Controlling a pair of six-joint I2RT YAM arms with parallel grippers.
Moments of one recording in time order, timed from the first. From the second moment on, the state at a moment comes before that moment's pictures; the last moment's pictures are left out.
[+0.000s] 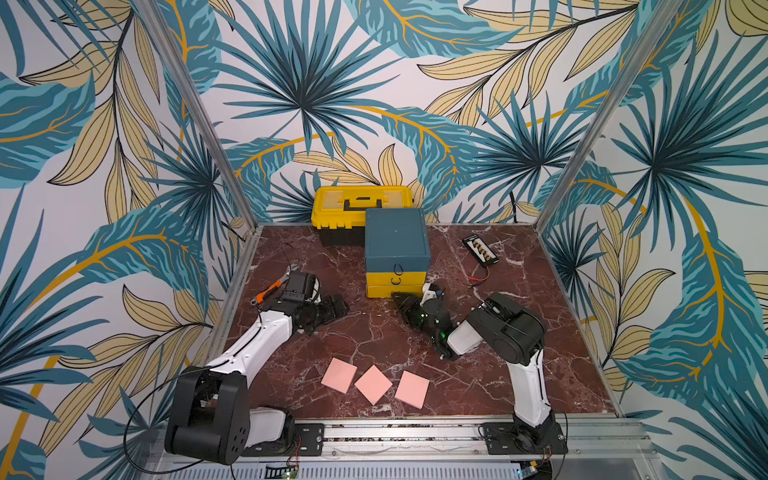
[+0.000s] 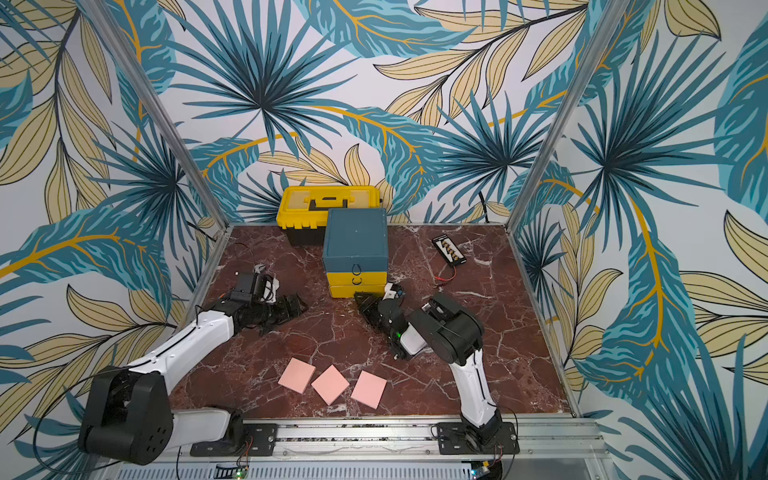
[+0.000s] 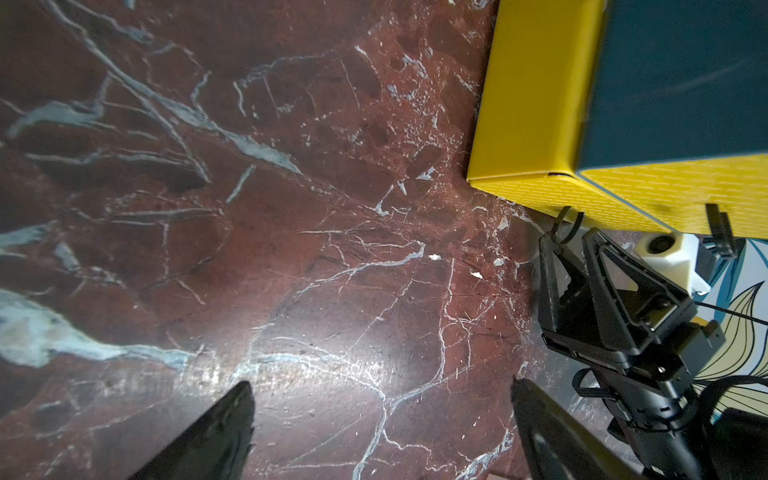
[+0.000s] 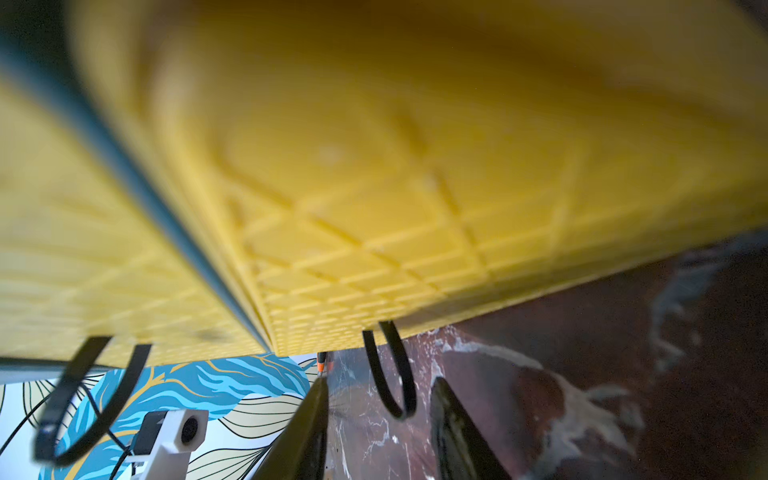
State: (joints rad) left arm -0.15 1.31 0.79 -0.48 0.32 -0.61; right arm 0.65 2.11 0.74 1.15 0.01 1.39
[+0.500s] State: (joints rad) left arm -0.15 1.33 0.79 -0.48 0.32 -0.60; right arm 0.64 2.15 0.78 1.15 0.02 1.39
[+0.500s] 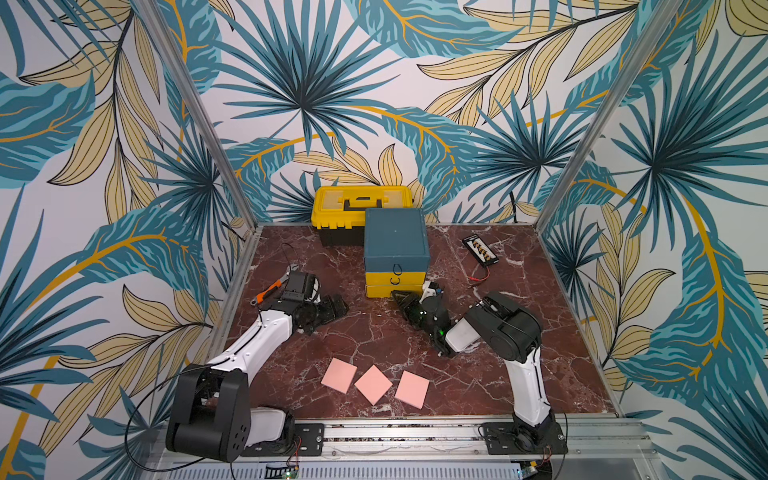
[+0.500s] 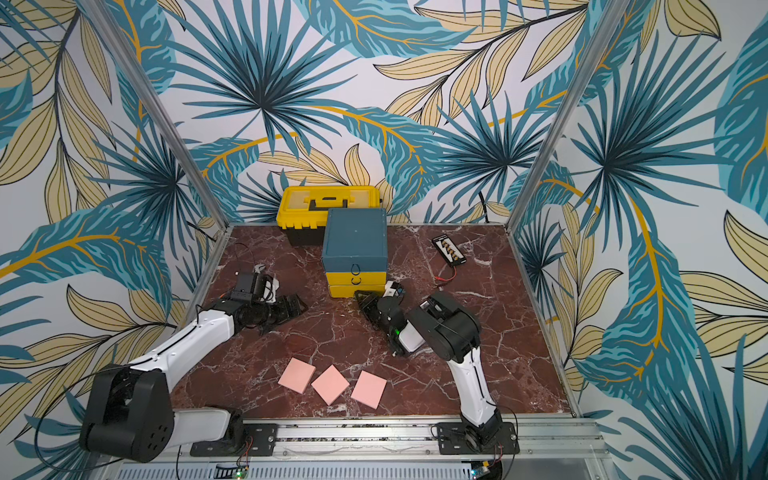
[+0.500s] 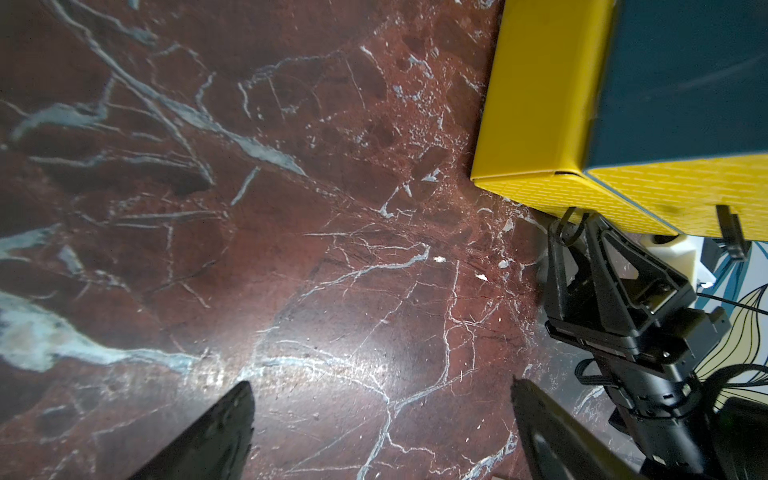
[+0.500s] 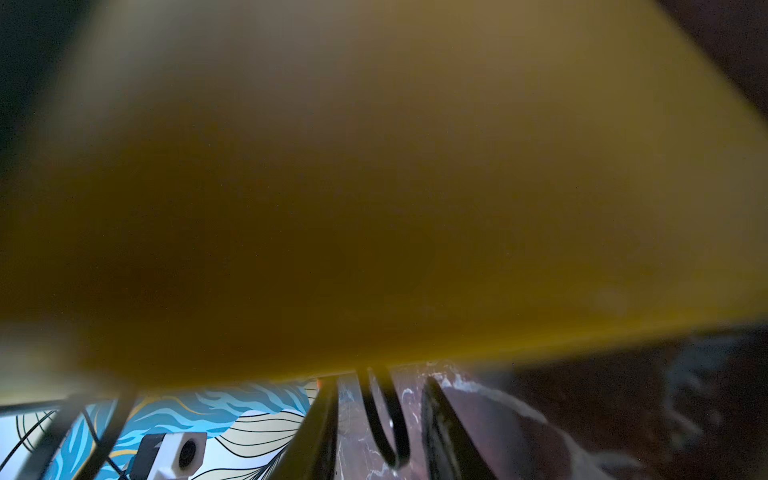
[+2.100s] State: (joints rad) left arm -0.14 1.25 0.78 -0.52 0.31 -0.60; right arm 0.77 2.04 0.54 1.28 0.08 1.41
